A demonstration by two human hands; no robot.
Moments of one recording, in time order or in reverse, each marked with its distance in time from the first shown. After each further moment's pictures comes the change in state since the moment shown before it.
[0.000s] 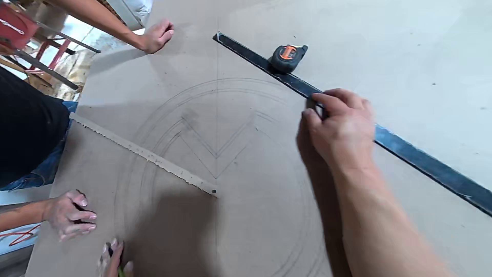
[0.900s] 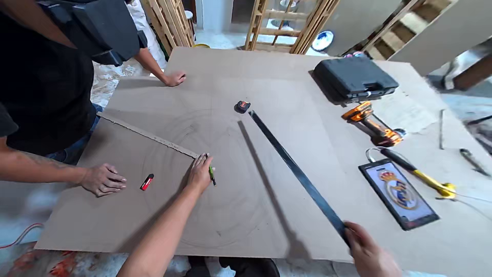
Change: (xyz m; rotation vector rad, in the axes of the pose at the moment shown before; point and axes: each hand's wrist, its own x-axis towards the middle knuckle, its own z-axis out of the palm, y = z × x) left_hand 0.124 0.222 0.013 -0.157 -0.403 0.333; right_hand -0.324 0.059 -0.322 -0.072 -0.233 0.349
